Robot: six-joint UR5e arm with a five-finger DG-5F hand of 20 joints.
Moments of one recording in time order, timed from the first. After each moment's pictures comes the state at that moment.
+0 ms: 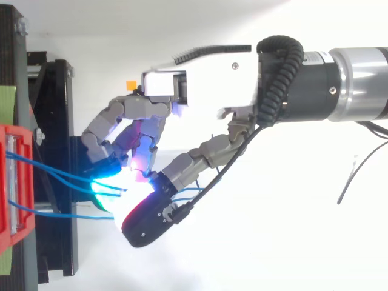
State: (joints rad) arm 0.05 -2.35 -1.10 -2.83 -1.62 -0.28
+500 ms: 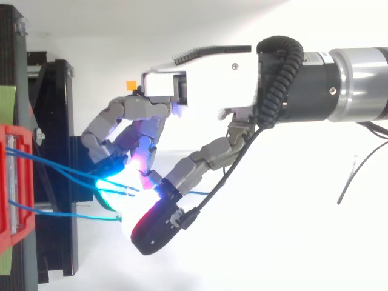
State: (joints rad) arm 0.05 -2.35 -1.10 -2.83 -1.62 -0.28
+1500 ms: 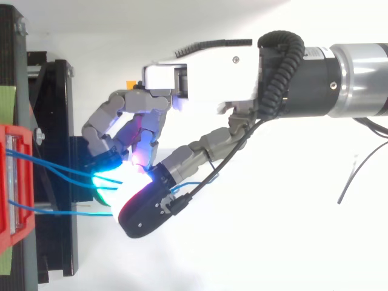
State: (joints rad) arm 0.04 -2.35 -1.10 -2.83 -1.62 -0.28
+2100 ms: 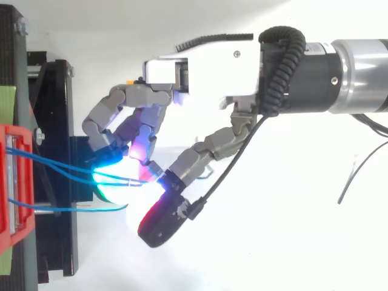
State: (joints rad) arm 0.04 -2.34 -1.10 -2.83 -1.62 -0.27
